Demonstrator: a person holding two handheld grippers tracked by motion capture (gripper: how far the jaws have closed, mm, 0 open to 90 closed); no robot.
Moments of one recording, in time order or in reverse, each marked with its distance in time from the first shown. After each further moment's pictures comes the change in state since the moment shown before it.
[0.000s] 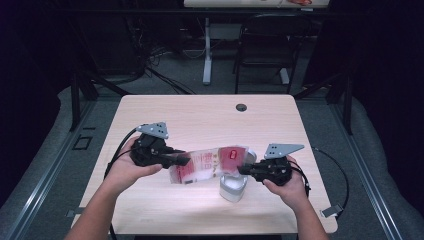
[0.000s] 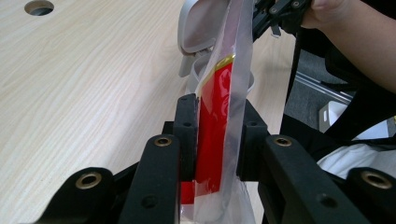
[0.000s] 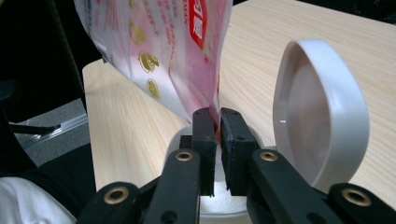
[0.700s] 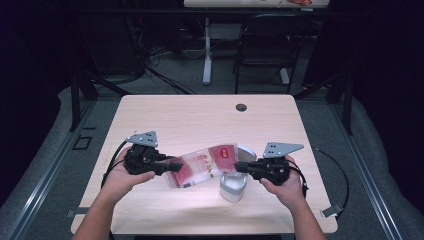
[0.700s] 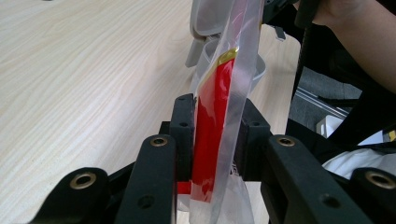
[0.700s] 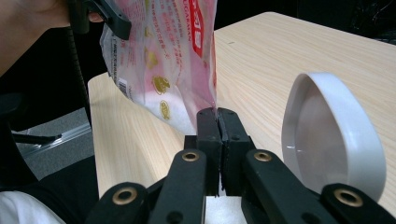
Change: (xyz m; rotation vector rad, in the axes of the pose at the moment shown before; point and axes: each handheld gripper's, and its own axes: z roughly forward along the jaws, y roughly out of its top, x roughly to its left) left arm 0.012 -0.039 0.002 -0.053 -0.003 -0.041; right arm 0.007 0.008 0.003 -0.045 0.007 -0.016
